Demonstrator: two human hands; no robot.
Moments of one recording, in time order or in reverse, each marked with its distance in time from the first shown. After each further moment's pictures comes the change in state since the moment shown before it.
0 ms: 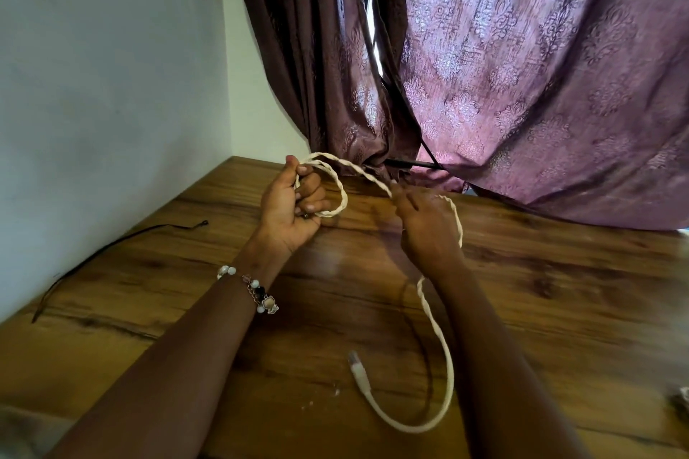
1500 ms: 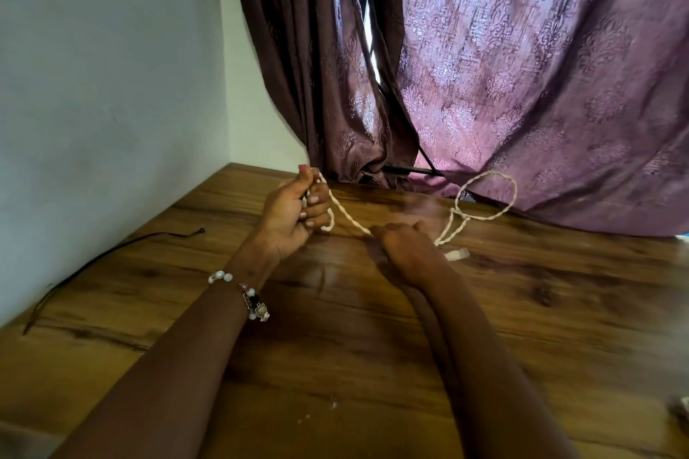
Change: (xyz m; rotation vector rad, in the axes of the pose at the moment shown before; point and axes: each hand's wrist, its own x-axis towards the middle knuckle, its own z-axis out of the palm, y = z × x) left_hand 0.005 0.003 -0.004 0.235 -0.065 -0.032; right_hand -0.002 -0.014 0.005 0.009 -0.331 -0.102
